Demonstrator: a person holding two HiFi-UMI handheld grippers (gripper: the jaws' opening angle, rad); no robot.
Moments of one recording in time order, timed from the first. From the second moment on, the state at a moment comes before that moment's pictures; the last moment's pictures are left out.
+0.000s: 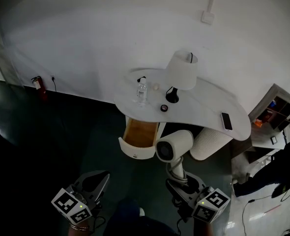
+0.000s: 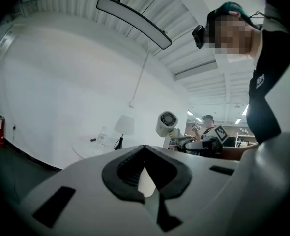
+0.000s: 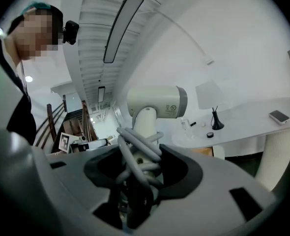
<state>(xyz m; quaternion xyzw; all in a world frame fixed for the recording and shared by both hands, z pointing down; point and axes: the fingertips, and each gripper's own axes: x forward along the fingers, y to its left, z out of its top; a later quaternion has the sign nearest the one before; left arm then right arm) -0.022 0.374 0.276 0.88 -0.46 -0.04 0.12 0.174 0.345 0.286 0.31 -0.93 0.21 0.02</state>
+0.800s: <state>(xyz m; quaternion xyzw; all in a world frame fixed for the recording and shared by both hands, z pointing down) -0.002 0.266 0.286 0.90 -0.42 -0.02 0.14 0.175 0.250 0.305 0.31 -0.92 0.23 0.04</state>
